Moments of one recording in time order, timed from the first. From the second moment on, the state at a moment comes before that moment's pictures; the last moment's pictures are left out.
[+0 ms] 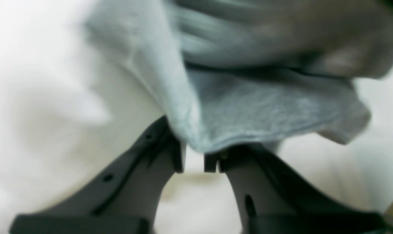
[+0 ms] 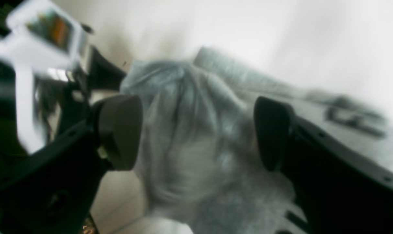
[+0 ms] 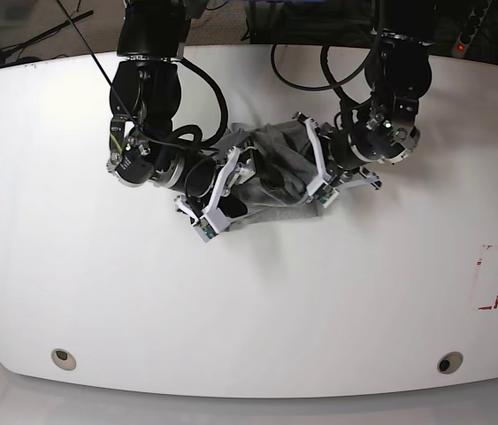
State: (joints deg) left arm 3.4 -6.5 4.2 100.0 -11.4 -33.9 56.3; right arm 3.1 -4.4 5.8 97.9 36.0 40.7 -68.5
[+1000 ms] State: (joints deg) left arm 11.4 -17.9 -23.0 108.1 -11.3 -42.9 56.7; right arm -1.7 1.9 -9.1 100.7 32.2 40.6 -65.4
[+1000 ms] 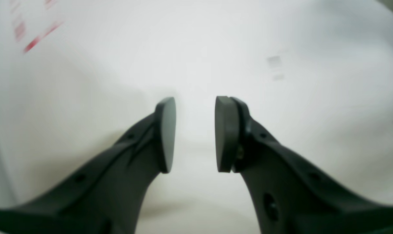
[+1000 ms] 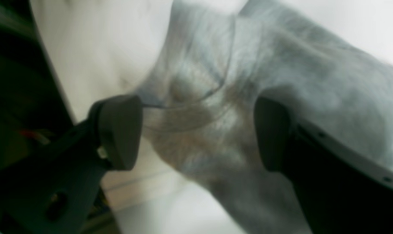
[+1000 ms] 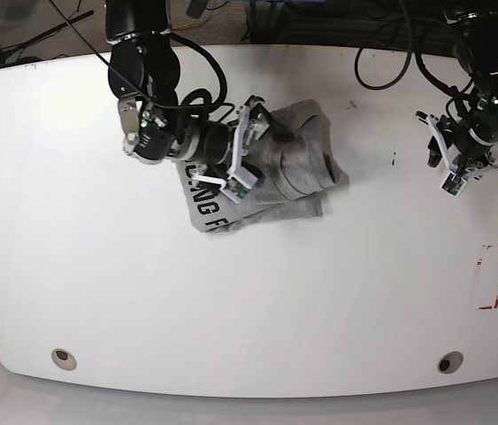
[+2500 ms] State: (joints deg) left arm 16.4 -16.5 -22.8 105.4 -11.1 -43.0 56.3; right arm 9.8 -6.8 -14.3 98.6 8.9 41.1 -61.2
